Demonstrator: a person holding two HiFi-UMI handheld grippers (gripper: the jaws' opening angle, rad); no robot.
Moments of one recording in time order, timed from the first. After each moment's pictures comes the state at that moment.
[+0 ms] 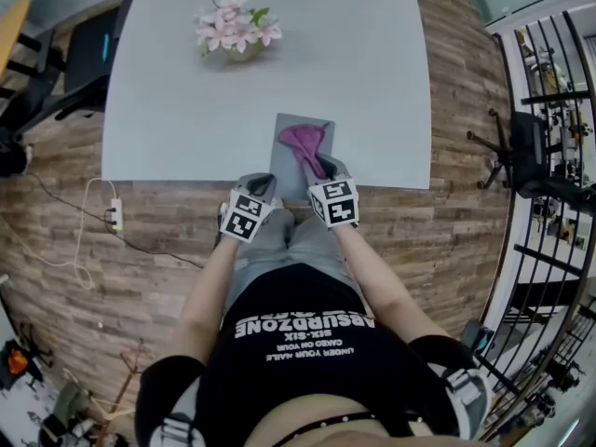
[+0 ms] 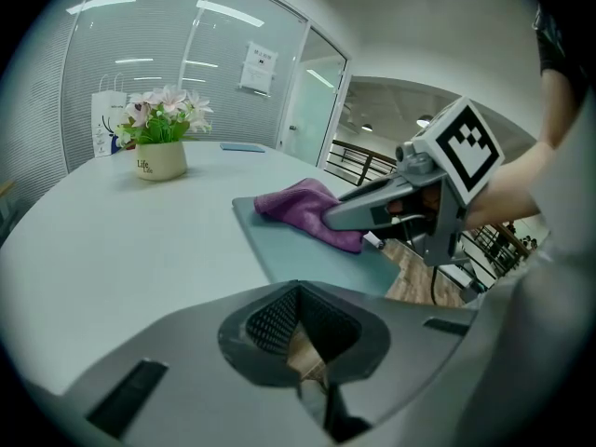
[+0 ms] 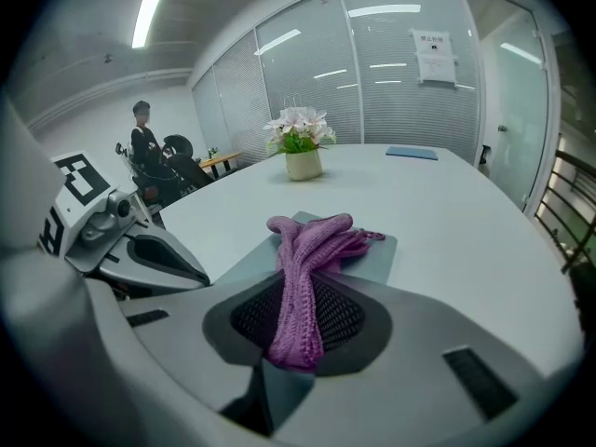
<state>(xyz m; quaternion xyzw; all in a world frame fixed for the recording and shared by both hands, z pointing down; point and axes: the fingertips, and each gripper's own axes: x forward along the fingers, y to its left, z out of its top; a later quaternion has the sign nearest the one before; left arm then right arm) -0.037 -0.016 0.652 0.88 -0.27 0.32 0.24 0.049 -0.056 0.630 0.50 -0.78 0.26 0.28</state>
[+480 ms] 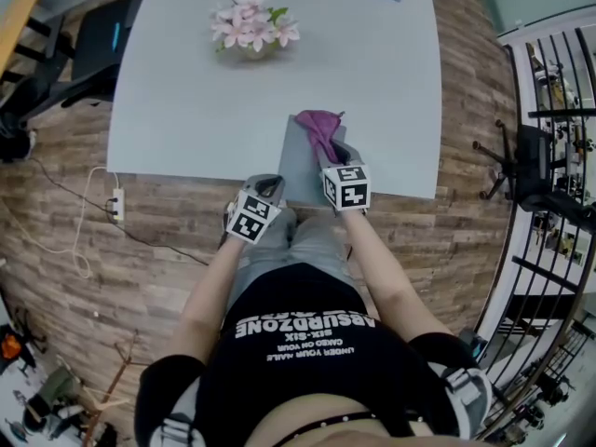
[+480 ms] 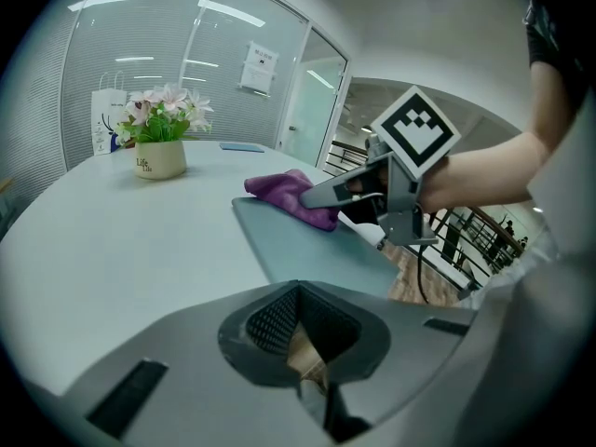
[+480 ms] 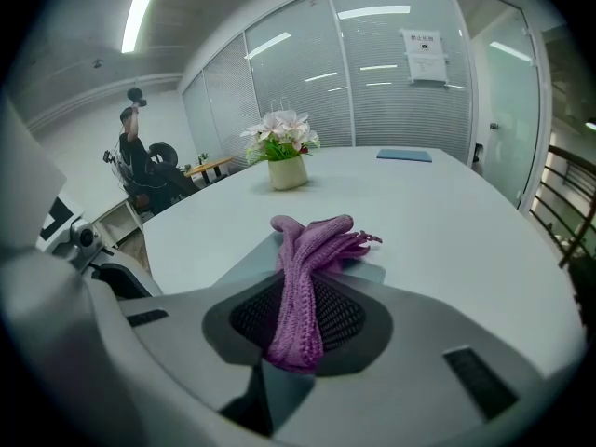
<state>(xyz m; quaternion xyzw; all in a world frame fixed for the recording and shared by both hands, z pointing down) -0.039 -0.017 0.652 0.88 -0.27 0.32 0.25 0.063 -0.105 0.629 0.52 -0.77 0.27 0.27</state>
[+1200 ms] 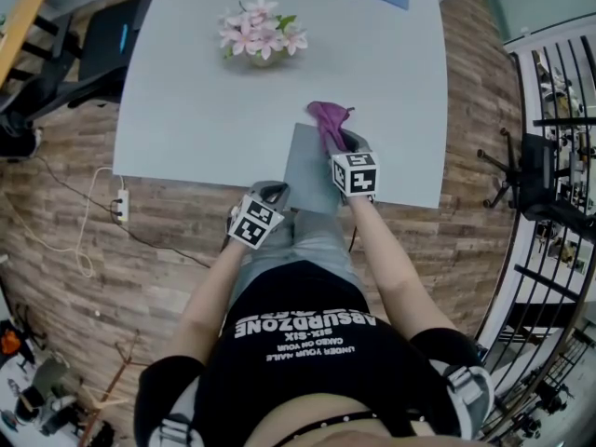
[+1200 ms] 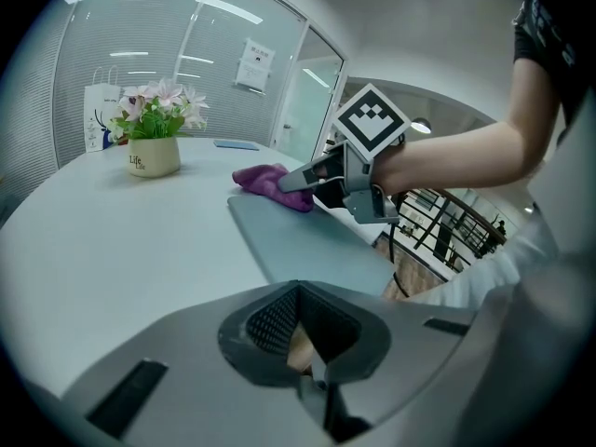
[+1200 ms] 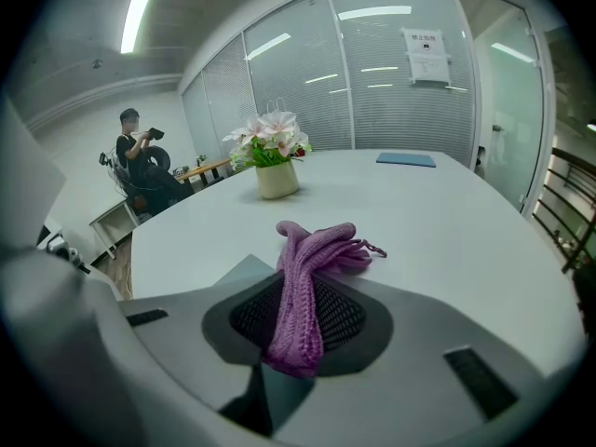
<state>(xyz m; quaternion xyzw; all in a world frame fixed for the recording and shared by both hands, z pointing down) -0.040 -0.016 0.652 0.88 -0.24 0.32 0.25 0.074 -0.152 0.629 0.52 -0.77 0.26 0.27</state>
